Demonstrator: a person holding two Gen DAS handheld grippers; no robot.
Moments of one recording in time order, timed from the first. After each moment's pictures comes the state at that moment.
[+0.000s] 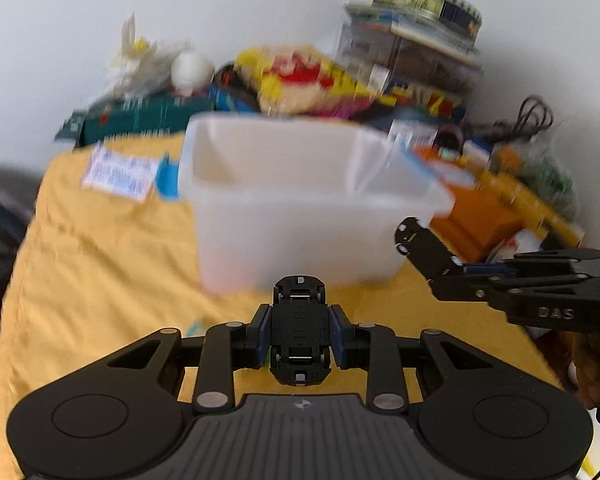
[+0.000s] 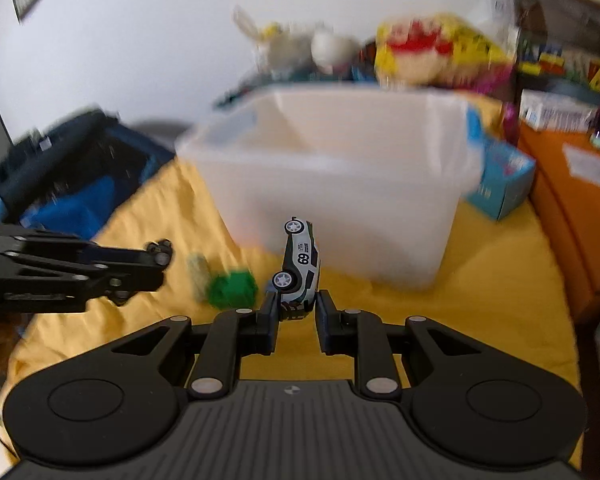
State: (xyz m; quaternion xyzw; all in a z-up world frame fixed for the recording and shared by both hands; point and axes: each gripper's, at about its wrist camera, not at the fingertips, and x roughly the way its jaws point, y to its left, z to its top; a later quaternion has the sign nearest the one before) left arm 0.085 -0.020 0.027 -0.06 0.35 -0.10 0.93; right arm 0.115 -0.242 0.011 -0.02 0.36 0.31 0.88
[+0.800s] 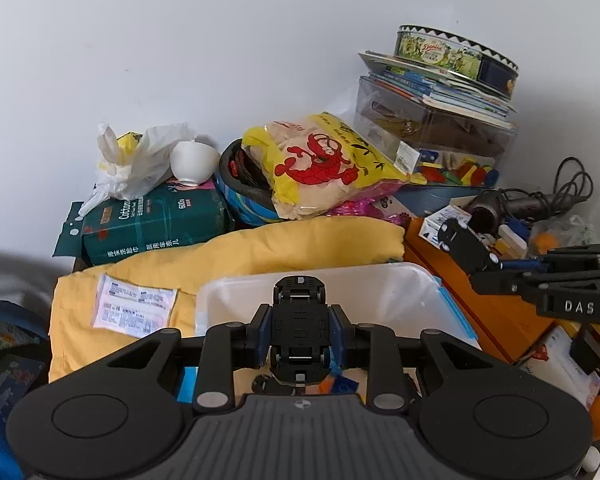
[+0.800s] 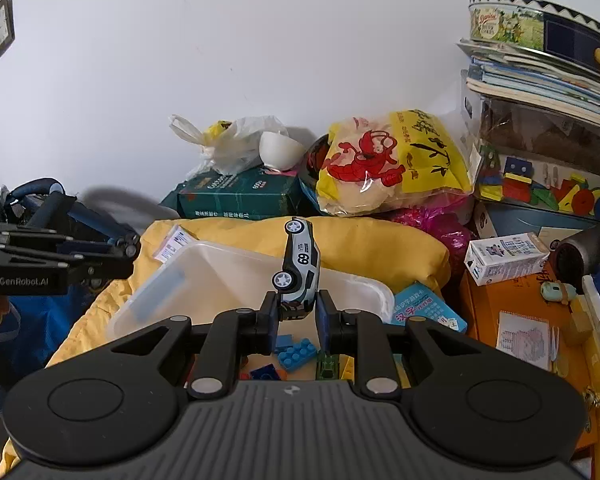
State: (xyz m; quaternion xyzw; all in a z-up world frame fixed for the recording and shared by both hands) left arm 0.221 -0.023 0.119 -0.02 0.33 -0.07 0.94; right arm 0.238 -0.249 0.111 -0.04 0.32 0.28 0.91
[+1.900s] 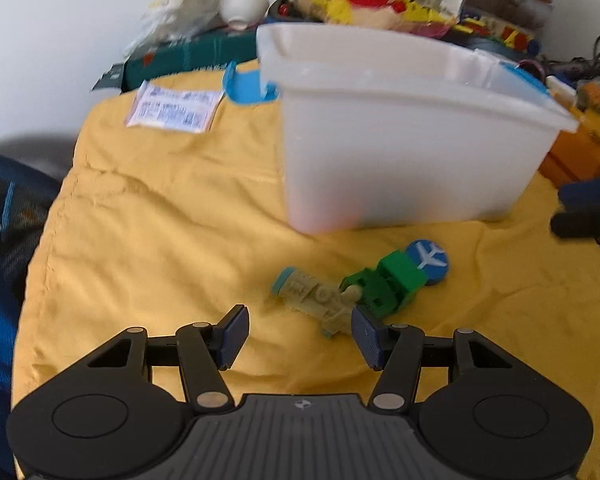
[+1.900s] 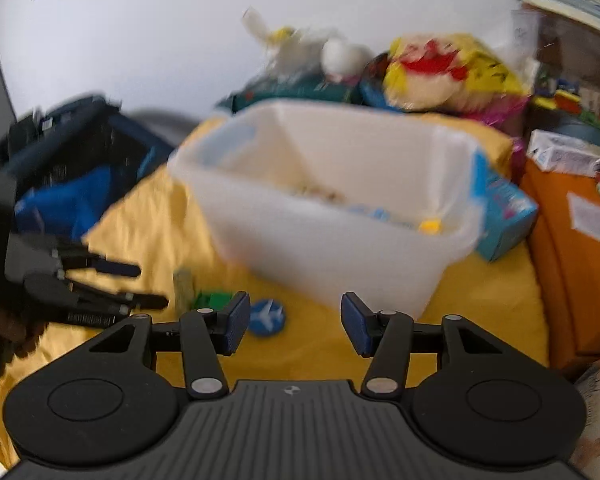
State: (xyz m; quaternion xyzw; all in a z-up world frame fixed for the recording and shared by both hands) left arm 0.123 0.007 -0.058 -0.01 0.43 -0.02 0.90; right arm 0.144 -0.218 0.009 -0.09 0.36 0.32 0.87
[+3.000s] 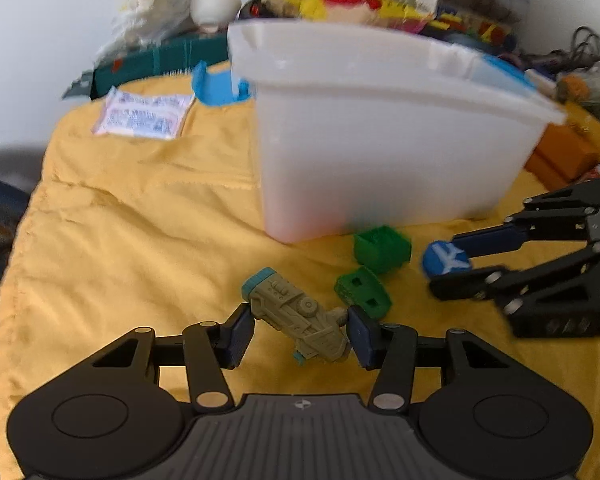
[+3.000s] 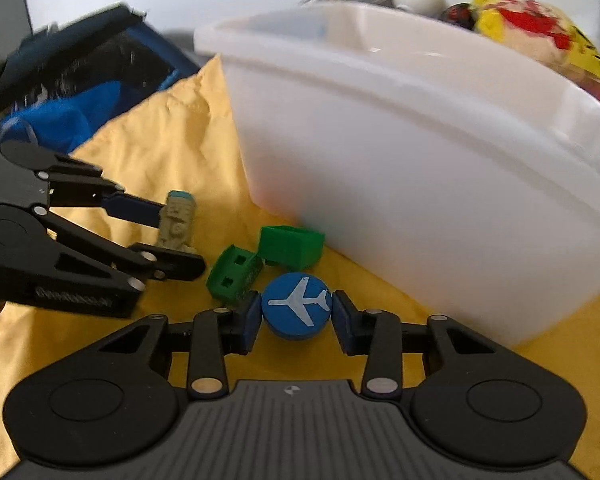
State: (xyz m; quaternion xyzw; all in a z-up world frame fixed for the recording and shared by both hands) left arm 0.123 0.008 -0.063 0.00 0.41 -0.07 0.91; right arm 0.160 -0.162 -0.060 -0.15 0.40 0.35 0.83
